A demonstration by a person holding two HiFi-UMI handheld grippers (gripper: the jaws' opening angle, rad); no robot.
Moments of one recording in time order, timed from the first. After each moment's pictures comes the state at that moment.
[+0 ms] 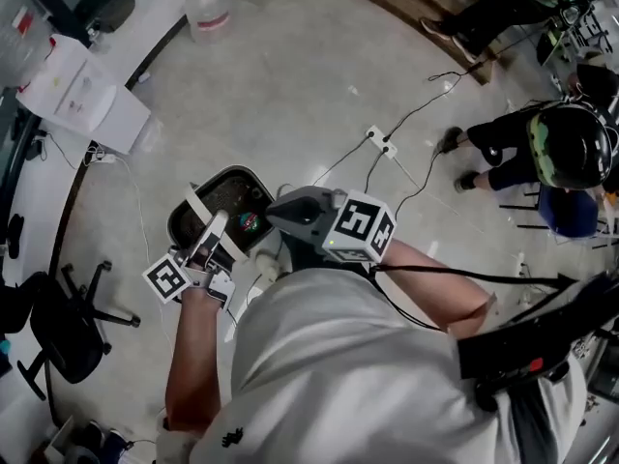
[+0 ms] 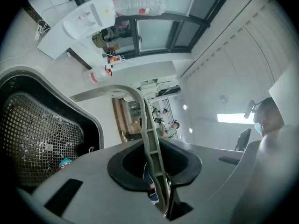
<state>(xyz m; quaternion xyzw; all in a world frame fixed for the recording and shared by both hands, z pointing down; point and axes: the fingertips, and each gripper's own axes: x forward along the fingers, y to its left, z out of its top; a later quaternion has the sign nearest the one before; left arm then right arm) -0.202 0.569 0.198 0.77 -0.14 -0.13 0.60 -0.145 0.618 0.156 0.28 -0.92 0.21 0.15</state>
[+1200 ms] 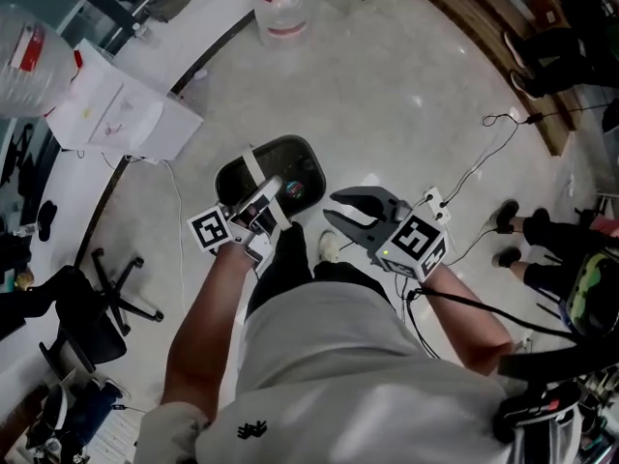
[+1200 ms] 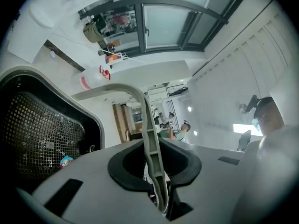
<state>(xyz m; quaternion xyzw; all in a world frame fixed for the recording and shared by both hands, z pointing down) -0.063 0.193 0.269 0.76 -0.16 -0.13 0.61 0.002 0.270 0.206 0.28 -0.92 0.20 0.17</state>
